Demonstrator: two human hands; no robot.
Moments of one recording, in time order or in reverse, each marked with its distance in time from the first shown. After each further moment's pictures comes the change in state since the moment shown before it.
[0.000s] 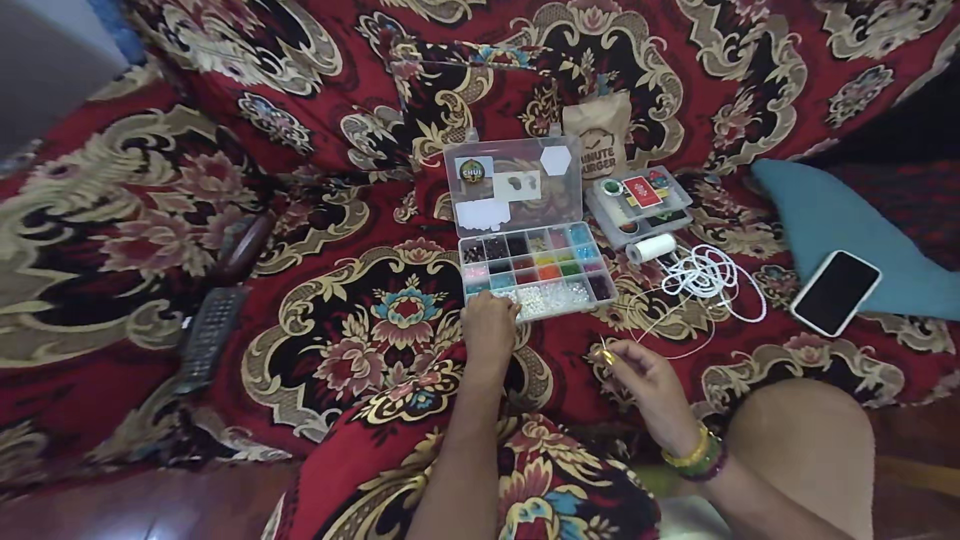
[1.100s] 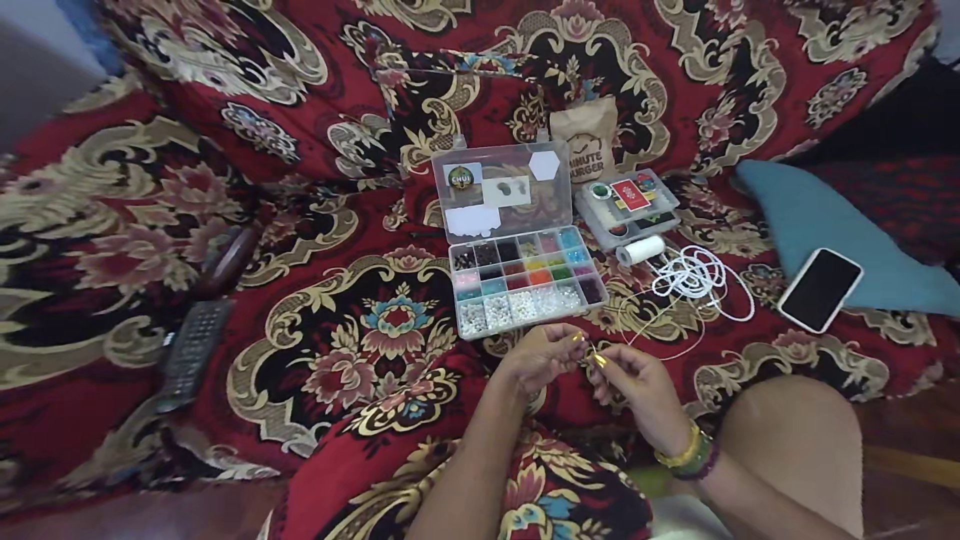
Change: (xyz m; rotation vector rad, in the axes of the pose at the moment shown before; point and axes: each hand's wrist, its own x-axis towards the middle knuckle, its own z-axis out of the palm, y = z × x) left_hand -0.013 0.029 0.045 -1.387 -0.747 0.004; right_hand 0.000 -0.005 0.000 0.102 0.008 0.037
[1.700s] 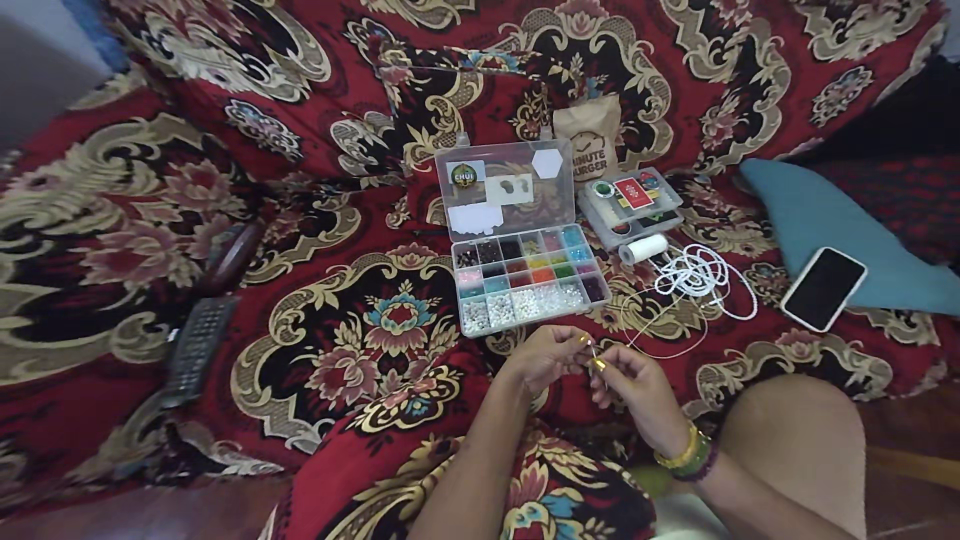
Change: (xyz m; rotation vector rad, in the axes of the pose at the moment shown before) left_hand -0.002 0.000 0.001 0.087 -0.053 -0.003; right_hand -0.003 0.005 0.004 0.001 -0.023 0.004
